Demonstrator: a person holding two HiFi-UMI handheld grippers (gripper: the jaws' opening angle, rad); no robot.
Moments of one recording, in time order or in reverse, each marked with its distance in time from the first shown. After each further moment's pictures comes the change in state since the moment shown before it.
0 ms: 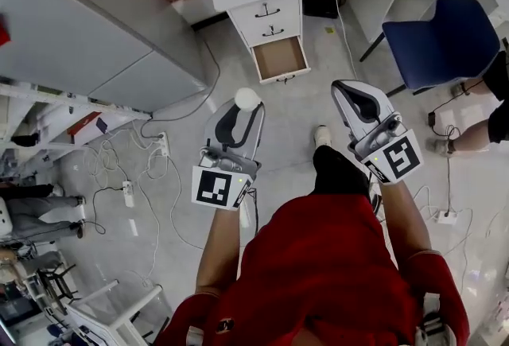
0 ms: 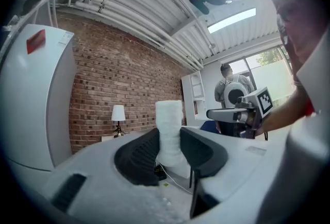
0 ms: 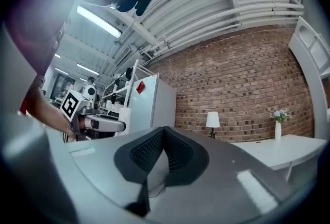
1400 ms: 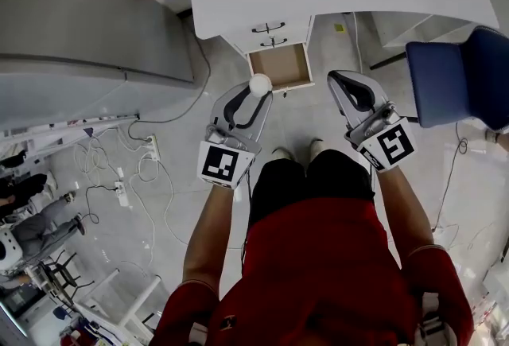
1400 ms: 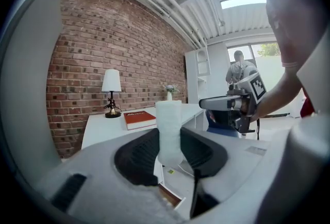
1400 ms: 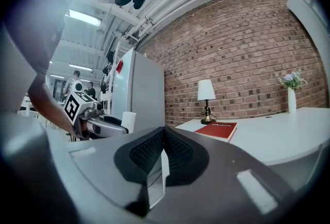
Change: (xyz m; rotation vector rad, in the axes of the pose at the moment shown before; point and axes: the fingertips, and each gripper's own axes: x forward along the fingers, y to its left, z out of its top) left arm 0.250 0.149 -0.158 -0.037 0.190 -0.070; right arm 0.187 -0.206 -0.176 0.118 0.152 0.040
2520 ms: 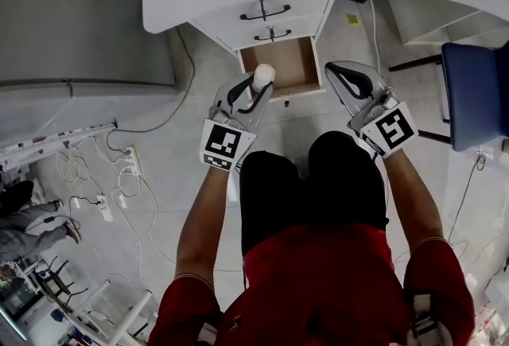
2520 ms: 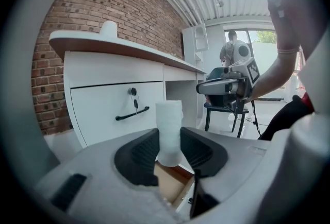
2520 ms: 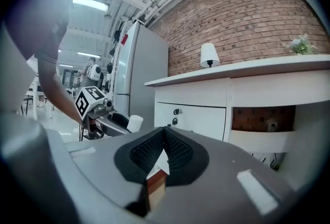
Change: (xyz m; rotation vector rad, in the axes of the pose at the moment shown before) left arm 0.113 0.062 -0.278 0.042 0.166 -0.077; right arm 0.085 -0.062 -0.257 -0.067 0.089 0.076
